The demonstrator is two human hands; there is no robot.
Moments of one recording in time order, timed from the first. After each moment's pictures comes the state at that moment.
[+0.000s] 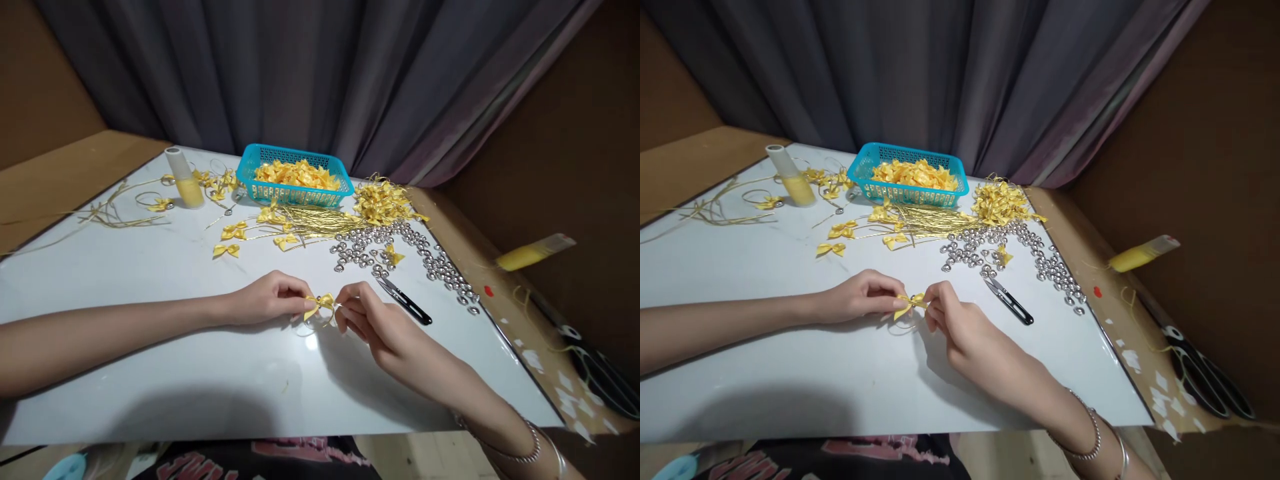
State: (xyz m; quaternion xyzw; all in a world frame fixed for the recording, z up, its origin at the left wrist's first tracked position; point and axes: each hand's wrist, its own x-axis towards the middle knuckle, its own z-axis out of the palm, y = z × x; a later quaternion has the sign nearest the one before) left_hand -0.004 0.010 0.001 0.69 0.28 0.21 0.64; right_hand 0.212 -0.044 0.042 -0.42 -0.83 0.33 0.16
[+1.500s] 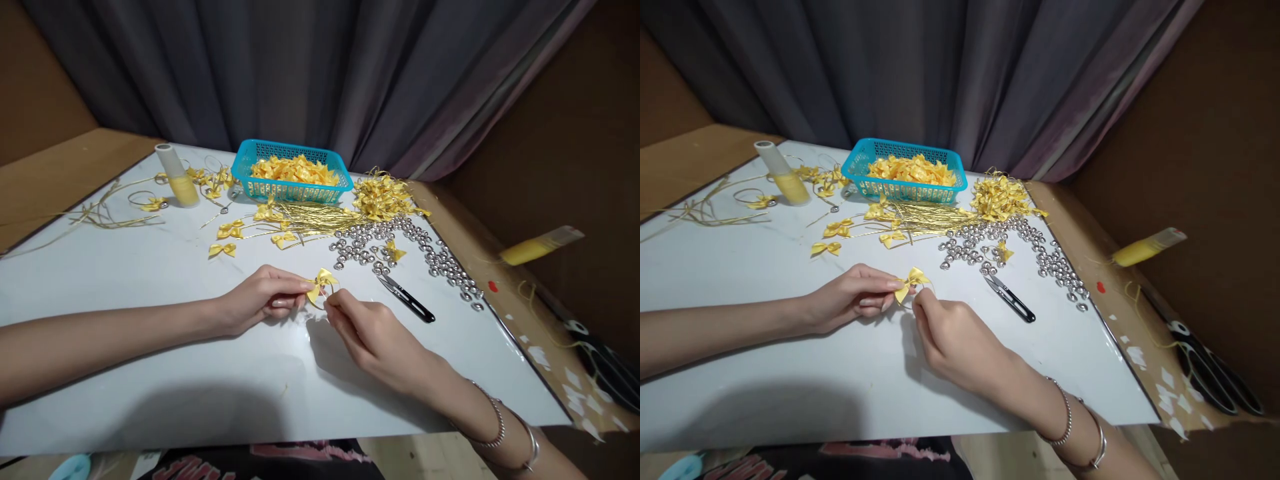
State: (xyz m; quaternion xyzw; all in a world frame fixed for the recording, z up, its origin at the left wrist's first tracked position) left_hand 0.001 0.005 0.001 0.45 0.36 0.26 0.77; right_hand 0.197 -0.042 0.030 -0.43 -0.86 0.22 0.15
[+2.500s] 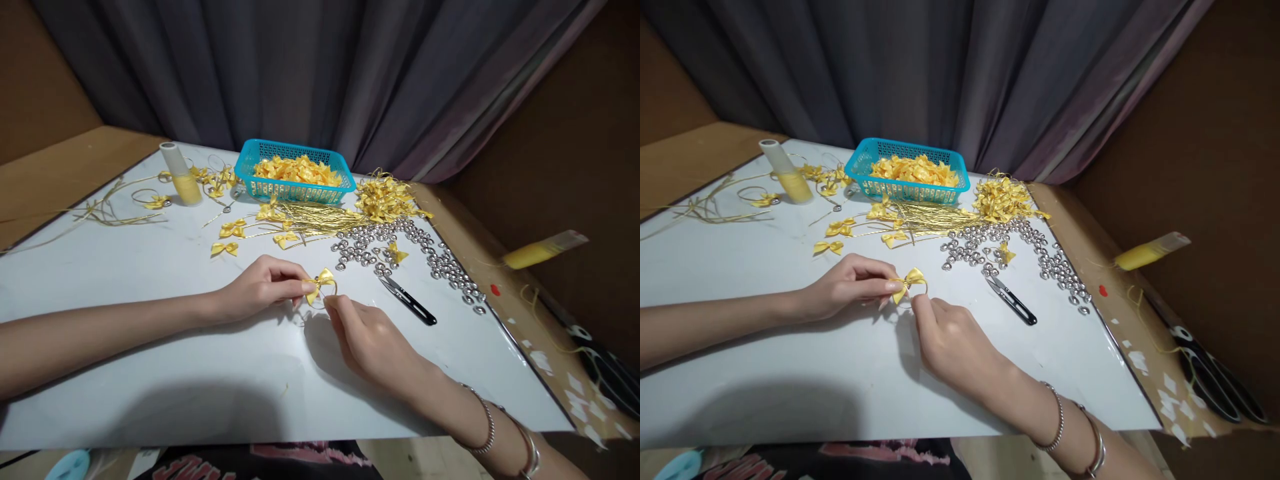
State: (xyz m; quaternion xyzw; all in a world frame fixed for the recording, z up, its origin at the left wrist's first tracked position) left_hand -0.004 0.007 0.018 0.63 0.35 0.28 0.63; right_hand 0.193 -0.042 0.011 -0.36 -0.91 0.00 0.18
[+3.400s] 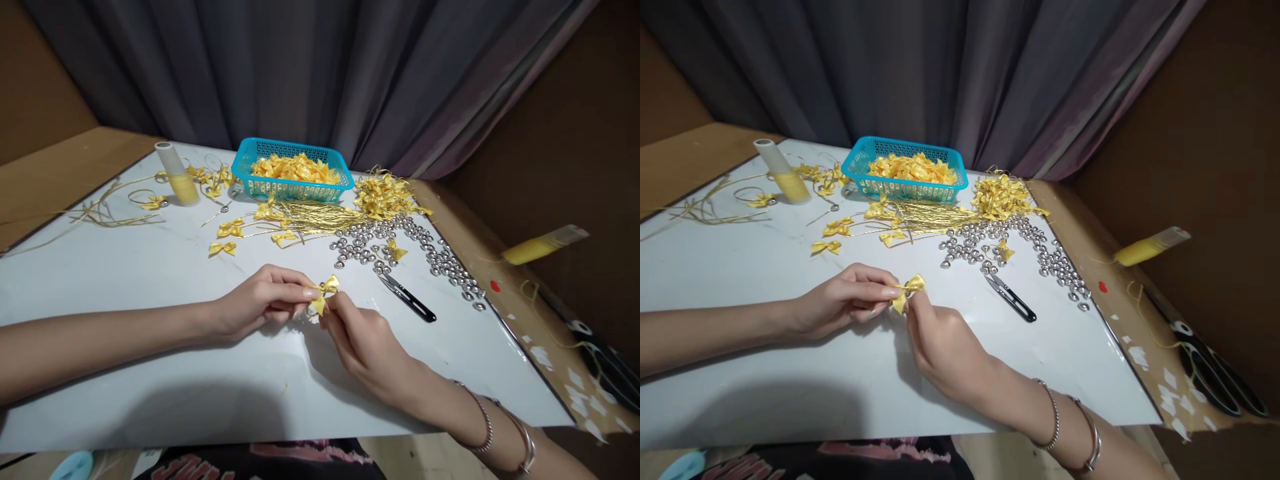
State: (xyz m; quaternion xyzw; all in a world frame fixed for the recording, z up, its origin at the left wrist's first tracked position) left_hand 0.003 -0.004 0.017 0.46 0.32 0.27 0.79; right_hand 0.185 -0.048 0.015 -0.41 -0.85 0.18 0.26
